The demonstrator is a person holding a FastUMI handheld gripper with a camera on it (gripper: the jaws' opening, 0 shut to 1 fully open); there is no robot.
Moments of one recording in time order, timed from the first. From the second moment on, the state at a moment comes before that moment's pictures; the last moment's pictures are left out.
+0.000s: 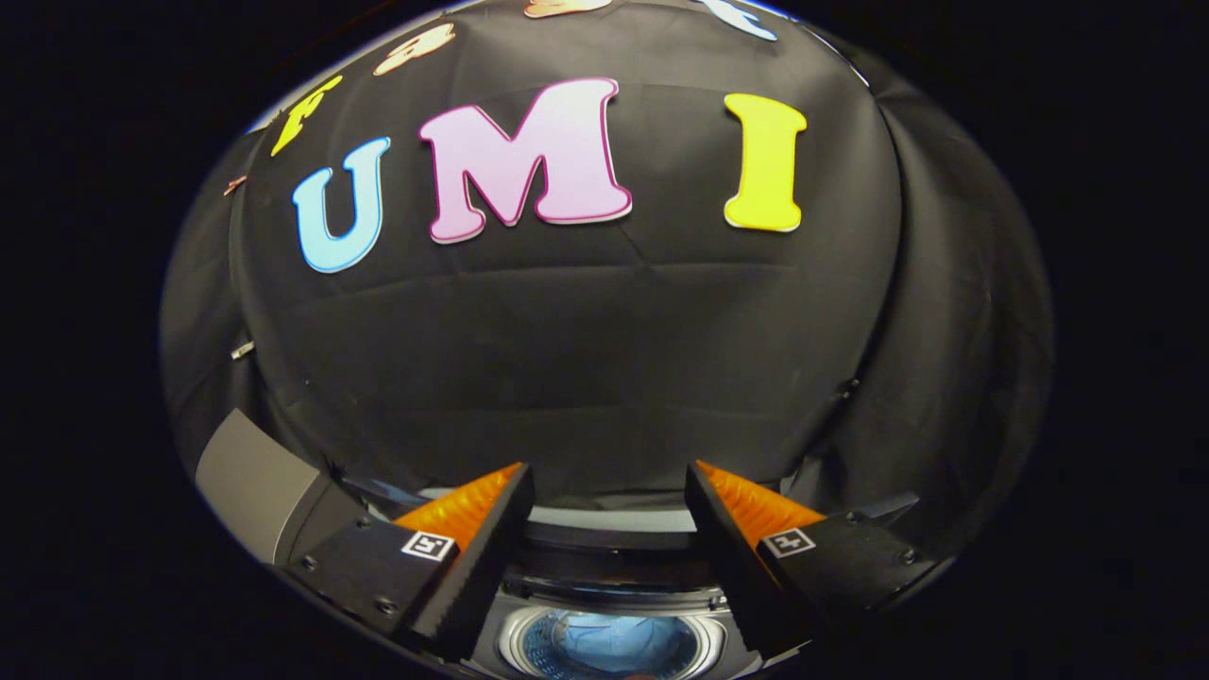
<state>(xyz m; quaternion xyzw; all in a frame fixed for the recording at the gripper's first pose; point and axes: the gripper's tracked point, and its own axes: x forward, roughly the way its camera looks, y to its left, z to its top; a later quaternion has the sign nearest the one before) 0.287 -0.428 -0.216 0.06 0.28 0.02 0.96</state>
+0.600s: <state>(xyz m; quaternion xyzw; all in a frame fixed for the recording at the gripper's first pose) 0.246 -0.428 -0.208 0.04 0.29 0.02 0.95</state>
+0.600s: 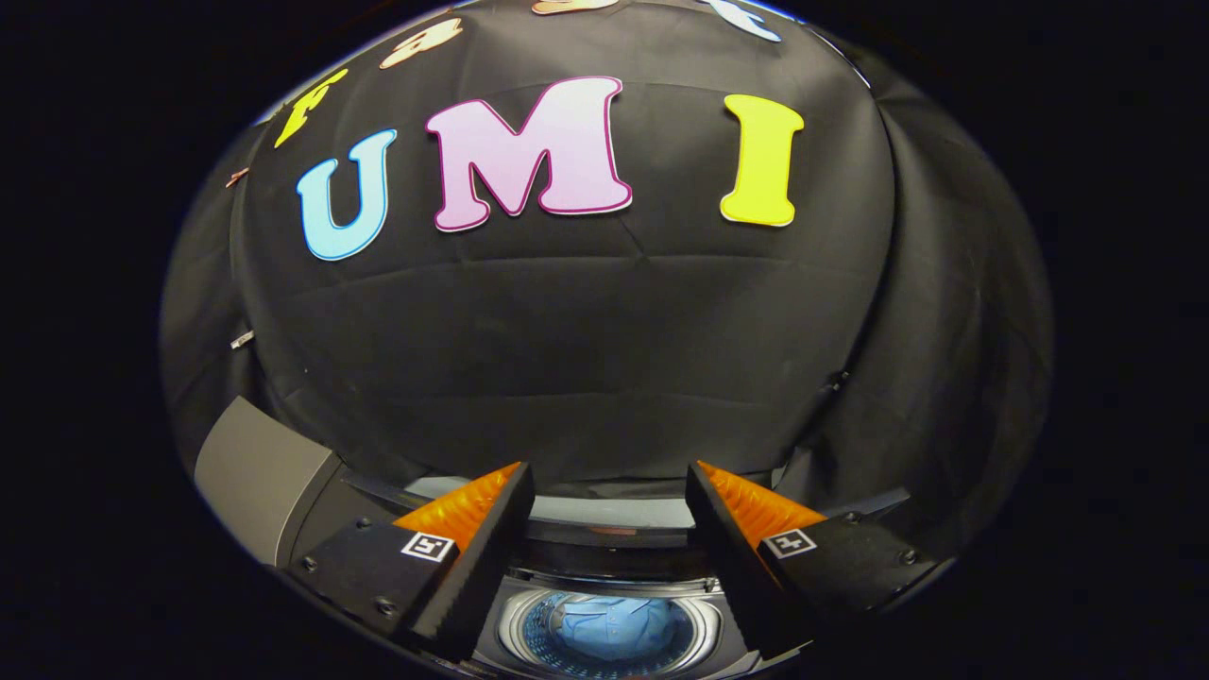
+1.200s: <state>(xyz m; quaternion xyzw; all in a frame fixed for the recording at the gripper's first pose) 0.205 -0.424 -0.211 0.04 0.30 0.01 0.95</state>
